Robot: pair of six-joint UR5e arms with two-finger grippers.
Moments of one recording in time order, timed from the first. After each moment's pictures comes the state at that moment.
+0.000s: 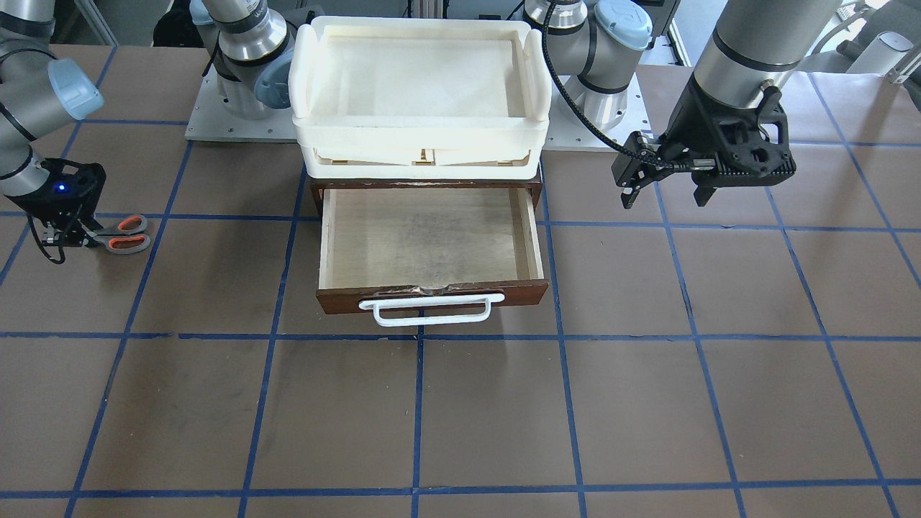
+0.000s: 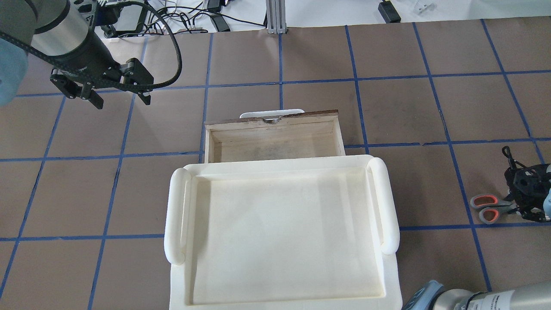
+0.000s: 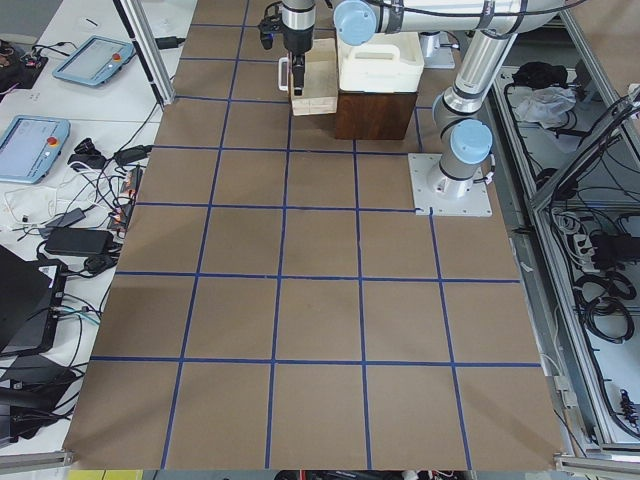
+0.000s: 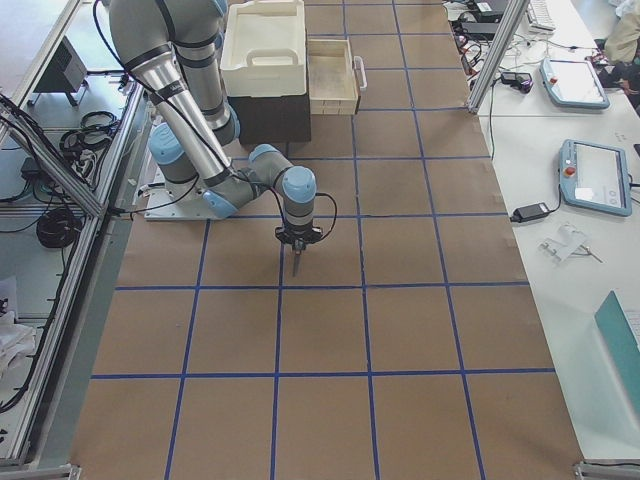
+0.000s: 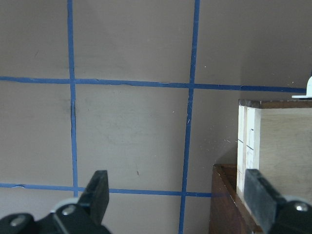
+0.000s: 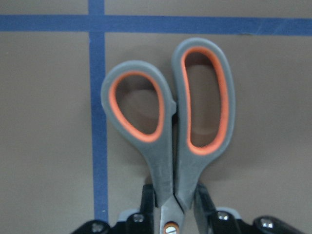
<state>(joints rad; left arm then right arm) -1.48 -1.56 -1.60 -1.51 1.59 0.03 0.73 -1.40 2.28 -2.45 -1.60 -2.43</state>
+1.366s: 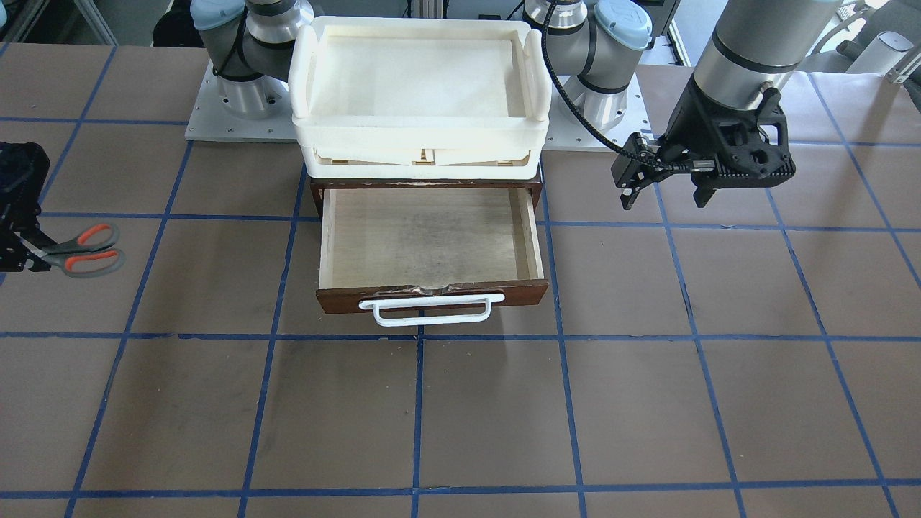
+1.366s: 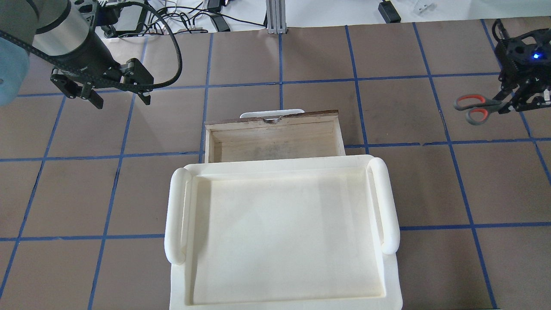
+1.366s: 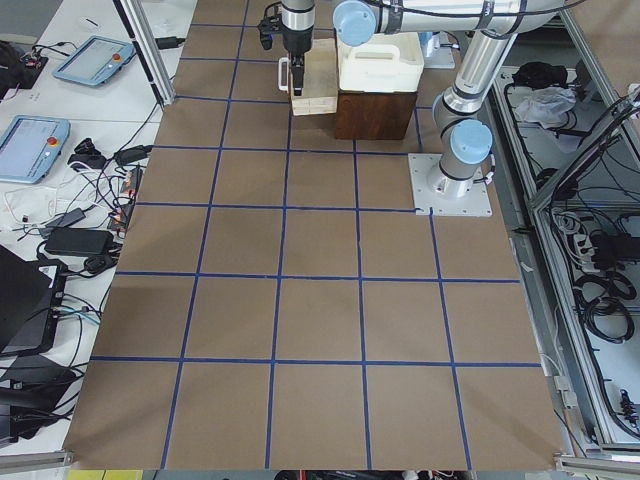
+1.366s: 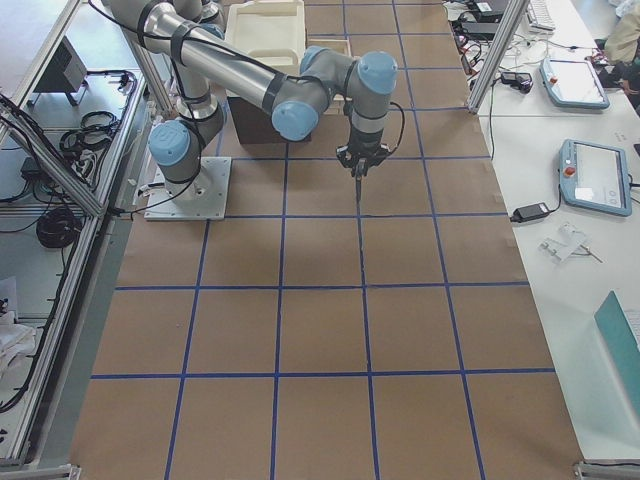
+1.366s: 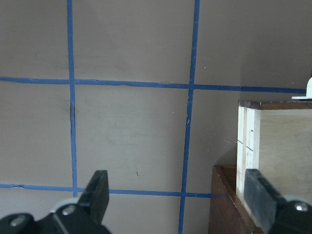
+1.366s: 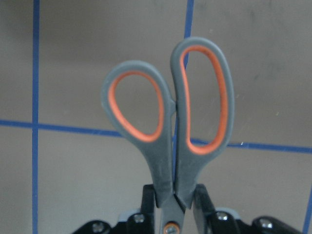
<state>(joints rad) -1.48 -1.56 -1.60 -1.51 1.59 0.03 1.19 -1.45 1.64 -1.75 -1.58 -2.05</state>
